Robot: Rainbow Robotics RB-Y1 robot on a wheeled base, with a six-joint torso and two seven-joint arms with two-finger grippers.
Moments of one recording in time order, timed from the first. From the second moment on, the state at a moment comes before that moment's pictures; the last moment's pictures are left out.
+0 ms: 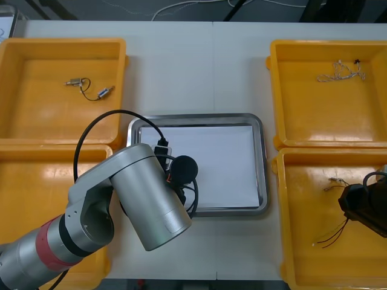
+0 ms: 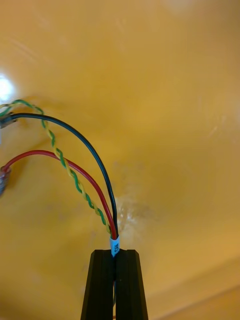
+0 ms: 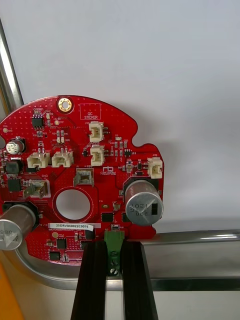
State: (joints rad) right arm 0.05 -0.59 -0.15 -2.07 -0.62 1.73 0.79; left arm -0.45 0.39 -0.81 -2.10 0.14 1.91 -0.64
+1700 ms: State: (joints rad) right arm -0.11 -0.67 -0.30 -2.45 -0.86 1.92 1.52; left arm -0.45 0.37 -0.85 -2.04 0.09 1.82 -0.64
